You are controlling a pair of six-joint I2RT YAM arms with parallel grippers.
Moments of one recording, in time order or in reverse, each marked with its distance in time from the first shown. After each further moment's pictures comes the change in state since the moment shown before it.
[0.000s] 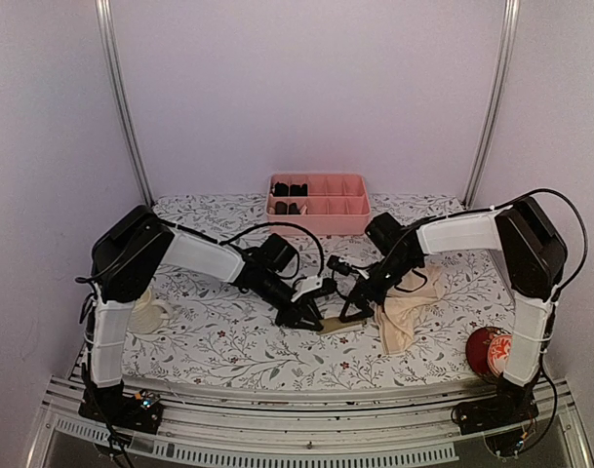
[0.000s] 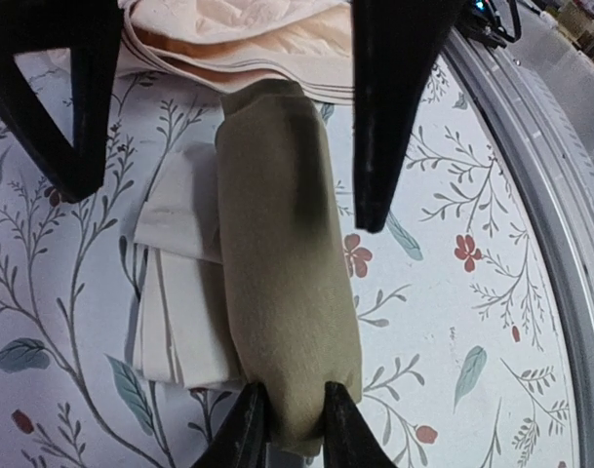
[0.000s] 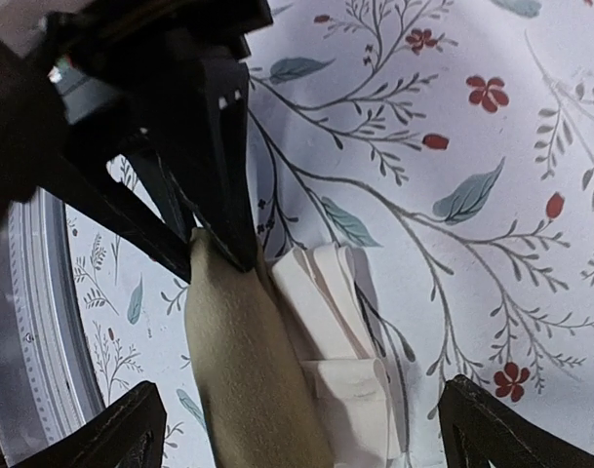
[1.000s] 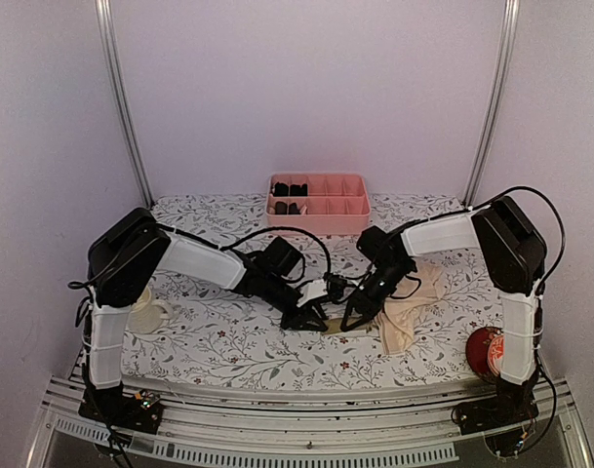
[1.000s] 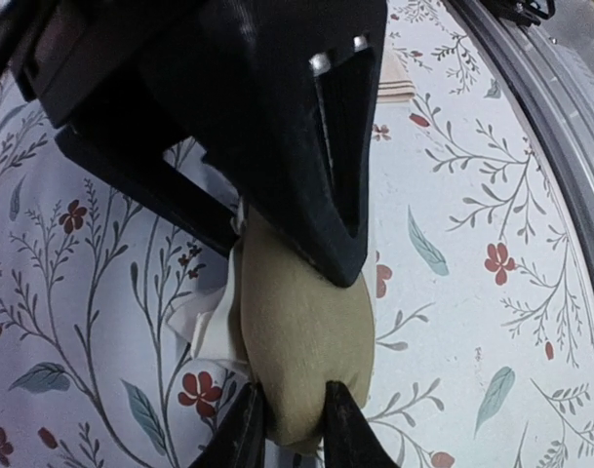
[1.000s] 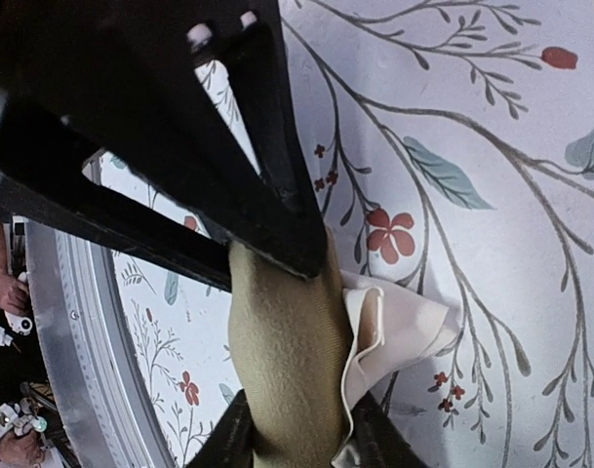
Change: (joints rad) left arm -0.056 -0.040 -0.042 0.081 -0.153 0.011; right arm 0.026 0.138 0.089 -0.200 -0.106 -0.020
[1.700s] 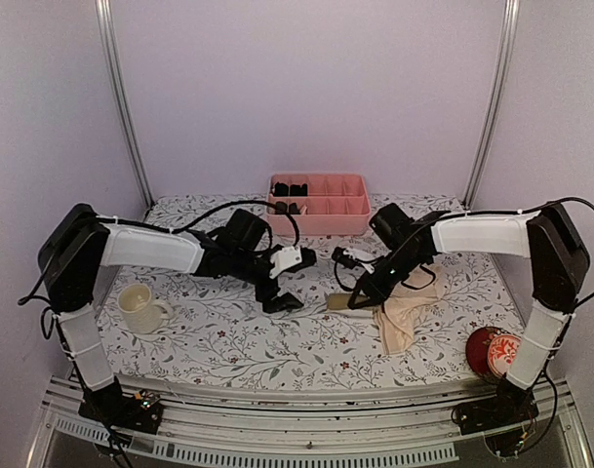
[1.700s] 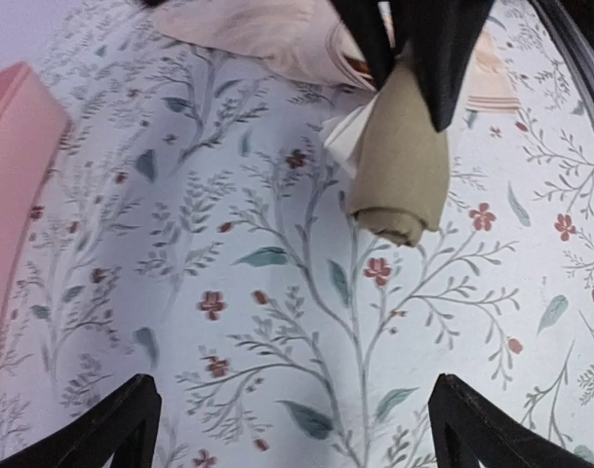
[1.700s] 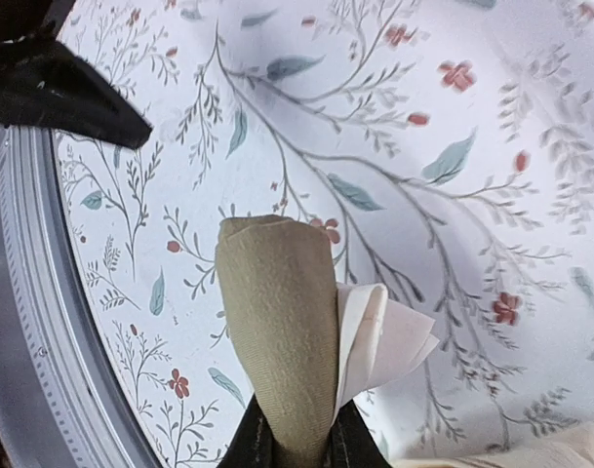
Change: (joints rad) left arm 0.074 -0.254 -0.150 0.005 -0.207 -0.011; right arm 0.017 -0.231 -0.111 0.130 0.214 0.146
